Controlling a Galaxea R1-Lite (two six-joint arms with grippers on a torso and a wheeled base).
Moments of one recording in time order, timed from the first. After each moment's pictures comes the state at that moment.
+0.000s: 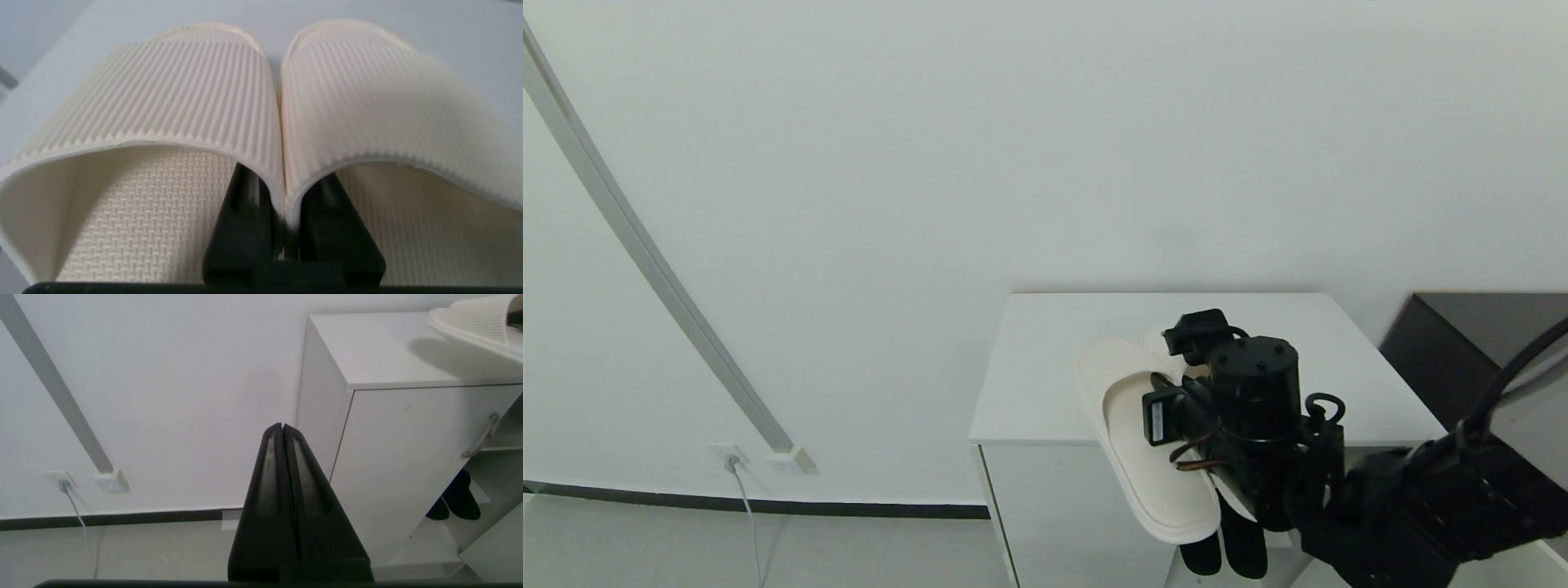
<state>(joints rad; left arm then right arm) 0.00 0.00 0.00 0.01 -0.03 0.02 0.80 1.95 -0.82 -0.90 -0.50 0.12</state>
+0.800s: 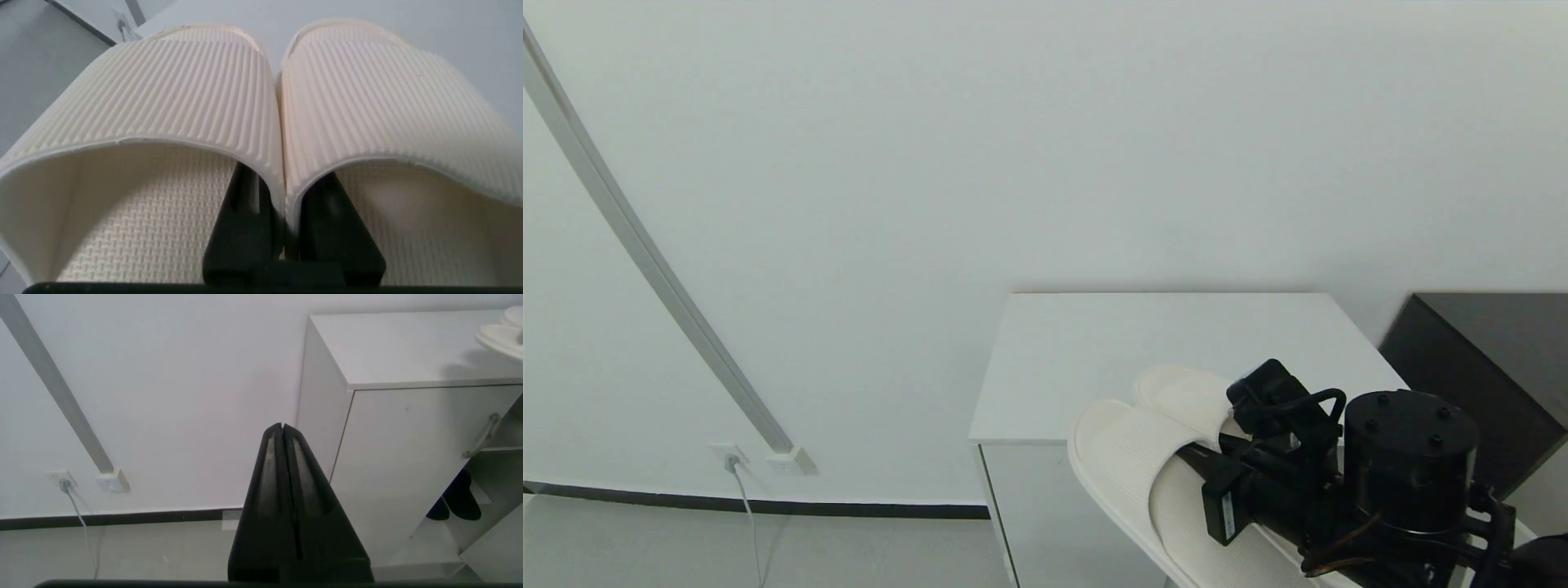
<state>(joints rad) 0.00 0.00 0.00 0.01 -0.03 0.02 0.81 1.73 -0.46 -1.06 -0.16 -0.01</state>
